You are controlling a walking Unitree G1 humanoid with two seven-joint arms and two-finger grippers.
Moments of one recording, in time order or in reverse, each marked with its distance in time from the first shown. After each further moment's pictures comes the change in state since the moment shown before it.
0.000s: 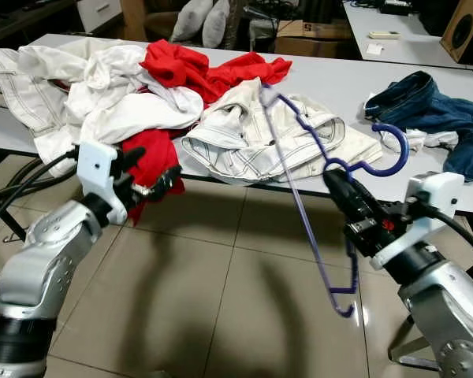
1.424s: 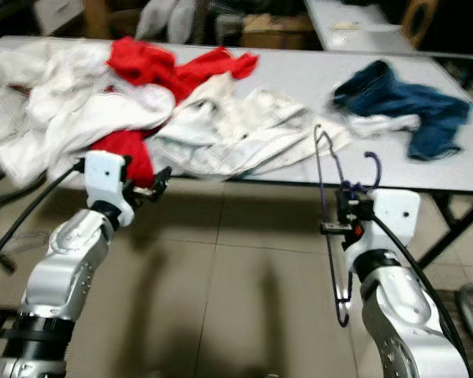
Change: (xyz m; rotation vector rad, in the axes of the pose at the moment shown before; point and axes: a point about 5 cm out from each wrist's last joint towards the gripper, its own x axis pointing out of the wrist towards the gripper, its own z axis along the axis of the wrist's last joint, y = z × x) left arm 0.009 0.001 -0.025 -0.018 0.023 0.199; right arm 0.015 0.001 -0.041 -0.144 0.109 -0.431
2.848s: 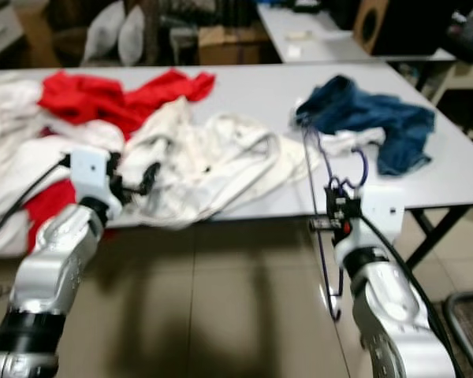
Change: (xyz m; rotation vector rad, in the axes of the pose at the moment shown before) left arm 0.001 0.012 0.003 -0.012 -0.004 0.010; right arm 0.004 0.009 0.001 -0.014 -0.026 0.038
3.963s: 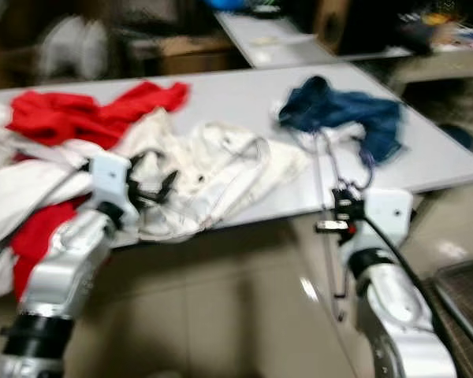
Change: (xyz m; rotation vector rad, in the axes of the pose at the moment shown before) left arm -0.001 -0.010 -0.007 0.038 0.012 -0.053; right arm -0.001 -0.001 -0.003 -0.005 0.008 -0.013
